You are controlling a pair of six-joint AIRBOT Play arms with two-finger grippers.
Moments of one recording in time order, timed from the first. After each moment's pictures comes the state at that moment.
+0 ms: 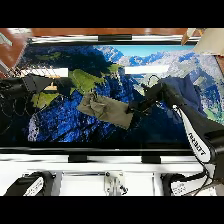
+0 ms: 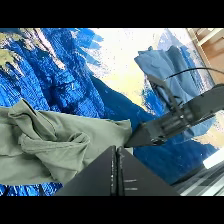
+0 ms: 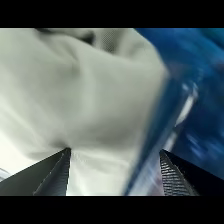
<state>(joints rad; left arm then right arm) 0.10 -0.88 1.11 0.58 -1.08 -1.13 0.22 -1.67 1.23 2.13 -1.10 -1.54</state>
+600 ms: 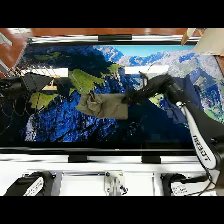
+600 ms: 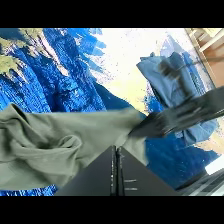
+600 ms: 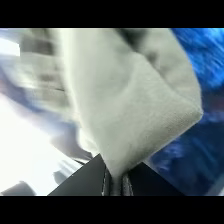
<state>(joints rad) 0.10 -0.88 1.11 0.58 -1.06 -1.13 0.19 -1.59 1.36 2.39 -1.16 -1.68</state>
